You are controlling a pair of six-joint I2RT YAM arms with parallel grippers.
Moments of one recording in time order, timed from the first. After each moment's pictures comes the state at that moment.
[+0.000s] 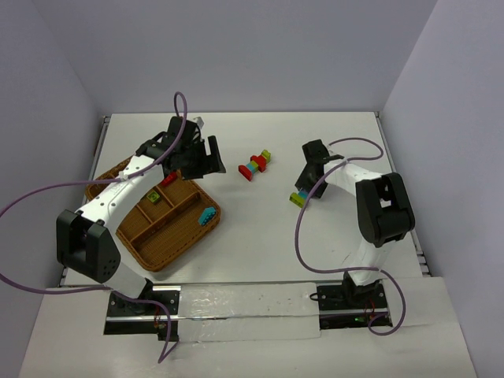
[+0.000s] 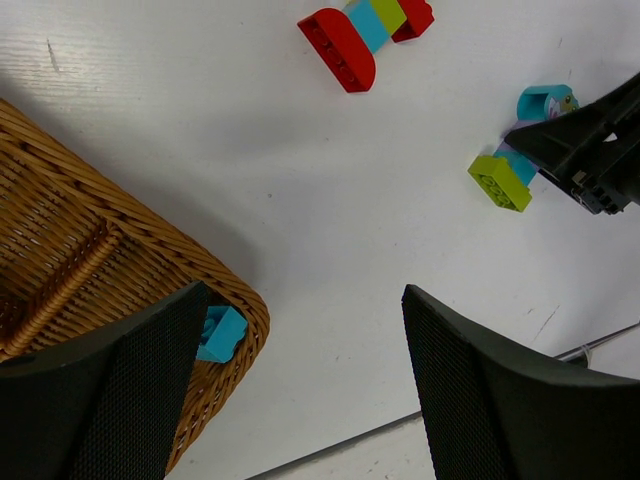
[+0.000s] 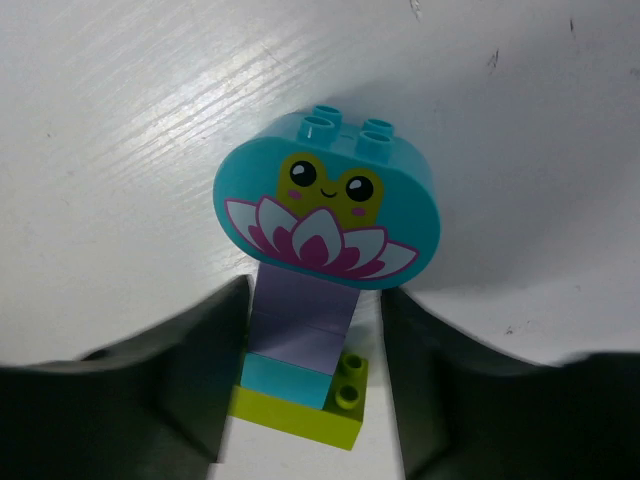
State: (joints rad) left arm -0.46 1.54 1.37 -0.69 0.10 -0.56; right arm 0.25 1.77 1.09 -0.46 0.17 0.79
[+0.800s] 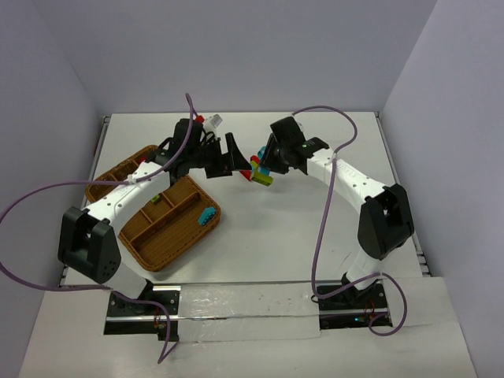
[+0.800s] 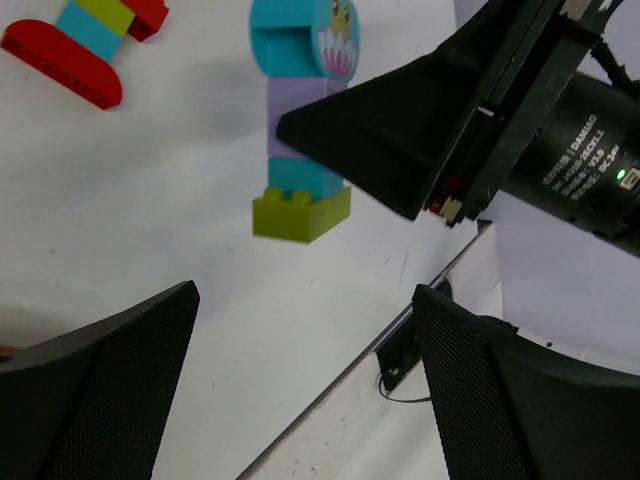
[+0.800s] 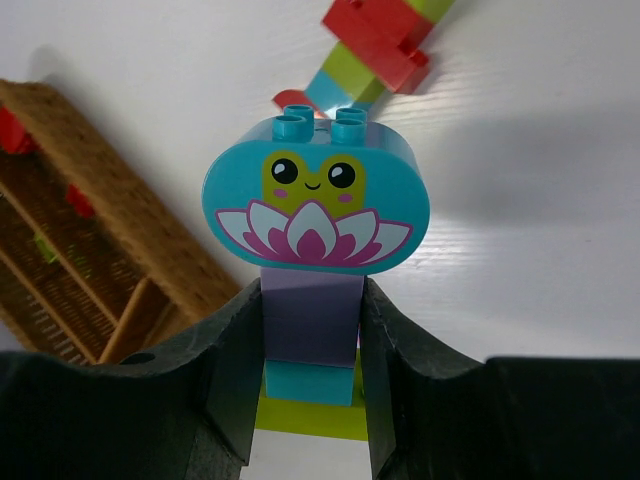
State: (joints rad) left arm -0.51 1.55 1.26 -0.33 0.45 -0.67; right arm 0.52 1.69 1.40 -0.53 0.05 0.82
